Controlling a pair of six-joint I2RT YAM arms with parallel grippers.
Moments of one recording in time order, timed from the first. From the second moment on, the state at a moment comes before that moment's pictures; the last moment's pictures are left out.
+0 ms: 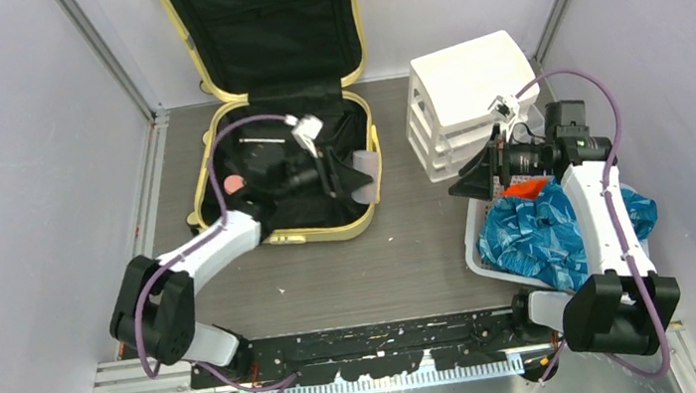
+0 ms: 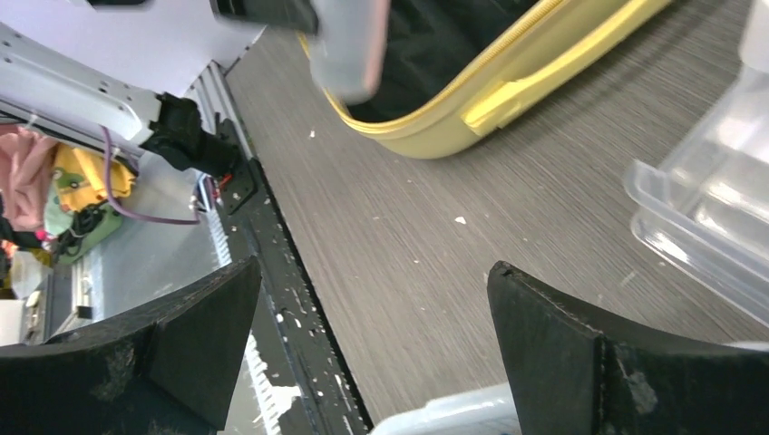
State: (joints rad) left arm -0.46 1.43 0.91 0.36 0.69 -0.56; right arm -0.21 1.17 1.06 -0.90 -1.25 -0.43
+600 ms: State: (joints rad) left arm -0.92 1.65 0.80 0.99 0.30 -0.89; right arm 0.03 1.17 1.12 -0.58 -1.03 0.16
